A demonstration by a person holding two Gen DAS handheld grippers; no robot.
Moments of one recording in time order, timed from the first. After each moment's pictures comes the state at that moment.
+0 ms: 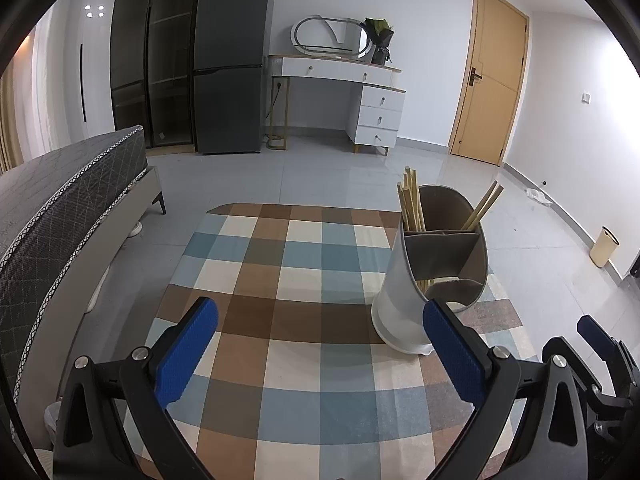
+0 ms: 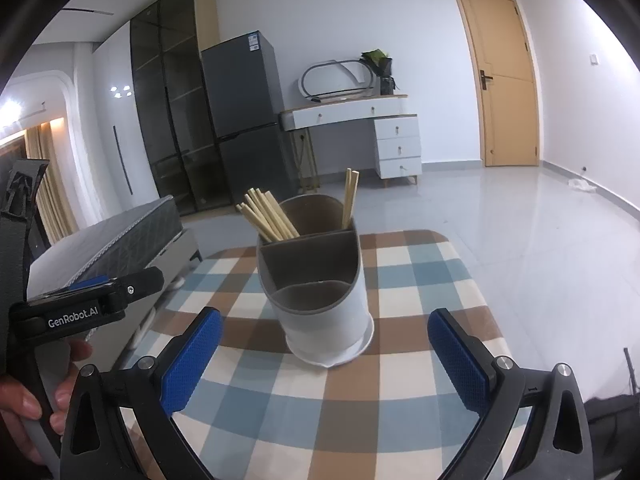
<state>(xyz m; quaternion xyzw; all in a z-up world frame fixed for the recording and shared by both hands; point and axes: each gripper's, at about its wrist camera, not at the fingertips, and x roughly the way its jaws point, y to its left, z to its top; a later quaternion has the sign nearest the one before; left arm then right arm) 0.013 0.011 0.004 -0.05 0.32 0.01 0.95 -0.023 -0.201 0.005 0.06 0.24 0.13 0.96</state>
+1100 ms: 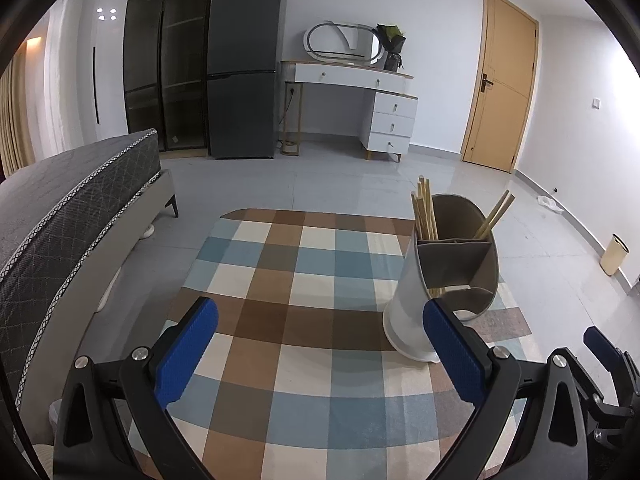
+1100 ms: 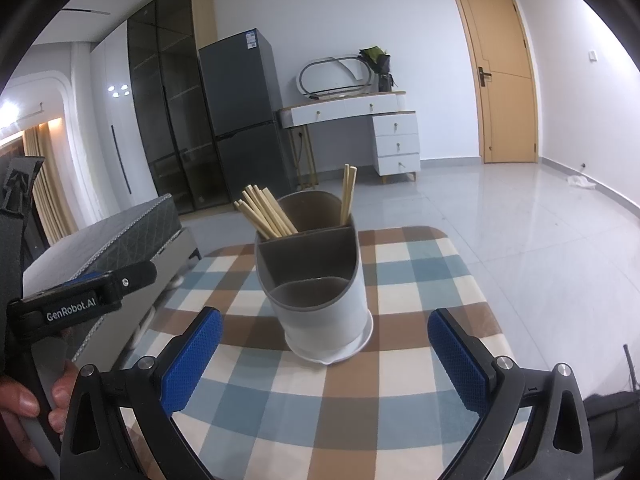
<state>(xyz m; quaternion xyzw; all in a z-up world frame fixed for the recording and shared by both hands) 0.012 0.012 0.005 -0.06 0.31 0.03 0.95 -0.024 -0.201 0.003 0.06 0.25 0.13 0.96</state>
